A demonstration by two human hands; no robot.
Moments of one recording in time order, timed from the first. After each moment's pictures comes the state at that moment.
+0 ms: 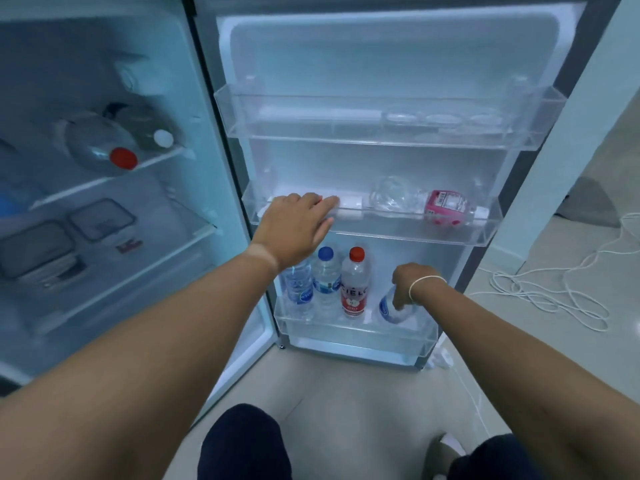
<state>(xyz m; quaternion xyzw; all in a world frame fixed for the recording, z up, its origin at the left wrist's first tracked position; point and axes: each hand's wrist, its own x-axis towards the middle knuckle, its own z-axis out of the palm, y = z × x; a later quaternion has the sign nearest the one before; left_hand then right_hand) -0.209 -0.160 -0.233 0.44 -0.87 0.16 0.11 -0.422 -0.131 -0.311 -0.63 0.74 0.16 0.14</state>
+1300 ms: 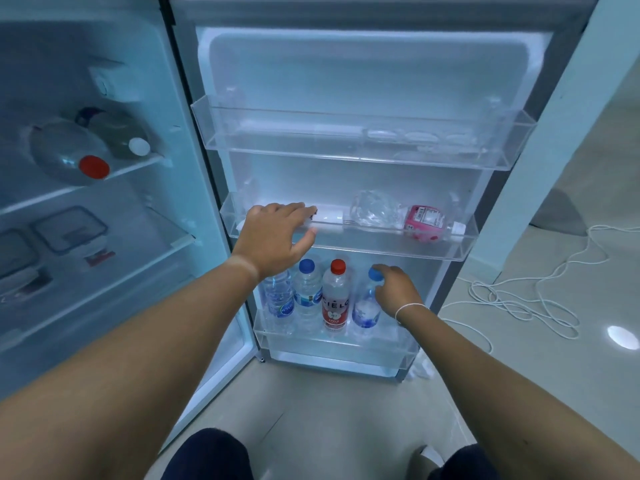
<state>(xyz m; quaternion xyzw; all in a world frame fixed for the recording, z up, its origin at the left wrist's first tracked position) -0.212 -0.164 -0.233 0.50 -0.85 0.04 0.16 -0.428 -0.125 -0.328 -0.57 0.77 -0.20 0.21</state>
